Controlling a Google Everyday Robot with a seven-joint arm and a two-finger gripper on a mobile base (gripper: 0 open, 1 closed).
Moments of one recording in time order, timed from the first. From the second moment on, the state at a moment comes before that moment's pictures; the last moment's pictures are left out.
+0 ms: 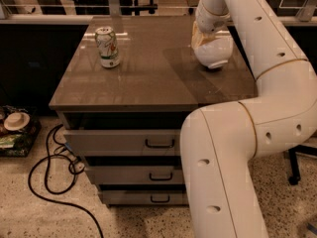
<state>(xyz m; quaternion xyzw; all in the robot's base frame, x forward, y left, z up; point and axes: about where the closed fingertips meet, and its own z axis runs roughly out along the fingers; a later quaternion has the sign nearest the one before) 0.781 -0.157 0.865 -0.79 0.59 -0.07 0.16</state>
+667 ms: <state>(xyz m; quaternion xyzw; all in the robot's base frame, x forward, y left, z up) 0.783 -0.161 0.881 -0.78 0.59 -0.09 0.17</state>
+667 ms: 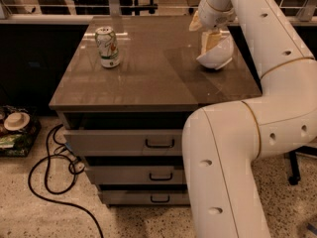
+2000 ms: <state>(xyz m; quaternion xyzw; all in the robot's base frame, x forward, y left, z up) 0.786 -0.159 0.883 -0.78 0.59 -0.09 0.19</state>
